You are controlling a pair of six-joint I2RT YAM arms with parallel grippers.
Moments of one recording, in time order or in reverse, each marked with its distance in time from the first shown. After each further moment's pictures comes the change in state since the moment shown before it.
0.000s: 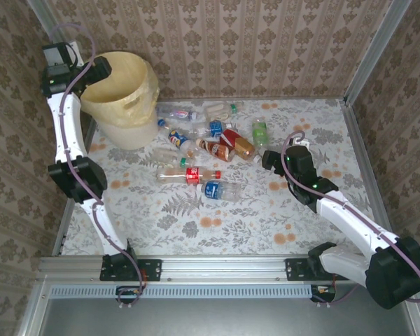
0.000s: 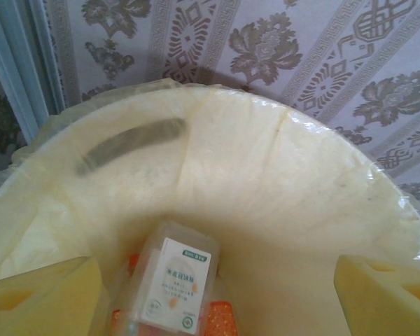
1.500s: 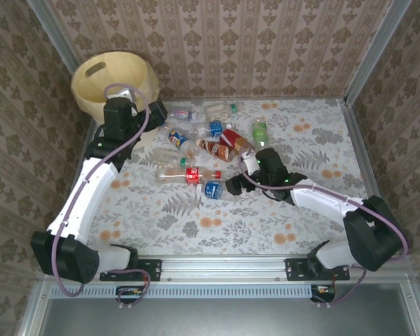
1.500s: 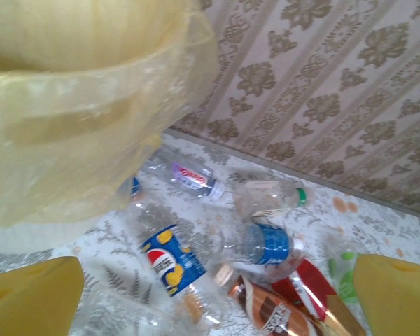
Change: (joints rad) left arm -0.475 -0.841 -1.153 0.386 -0.351 -0.301; right arm 0.192 0.323 0.068 0.103 -0.499 -0.399
